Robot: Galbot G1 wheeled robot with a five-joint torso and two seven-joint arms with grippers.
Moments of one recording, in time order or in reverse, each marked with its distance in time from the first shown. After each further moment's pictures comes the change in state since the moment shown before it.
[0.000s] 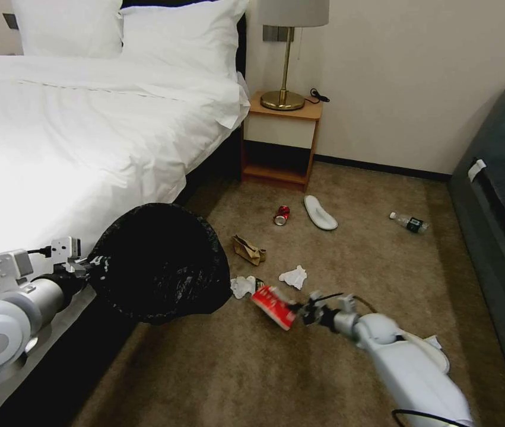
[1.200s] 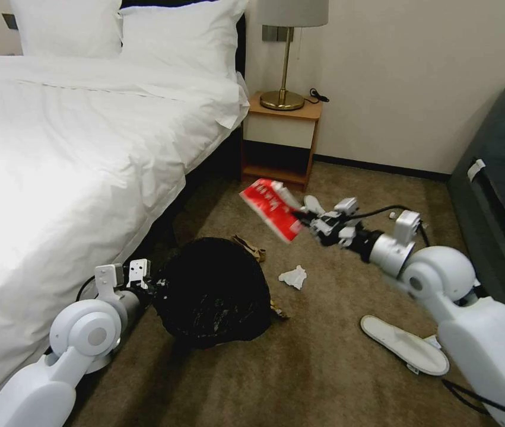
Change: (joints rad) left arm -0.251 -0.054 0.494 0.125 0.004 0.000 -0.266; right arm -0.077 -0.236 0.024 0.905 0.236 -0.209 0.222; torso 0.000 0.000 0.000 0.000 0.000
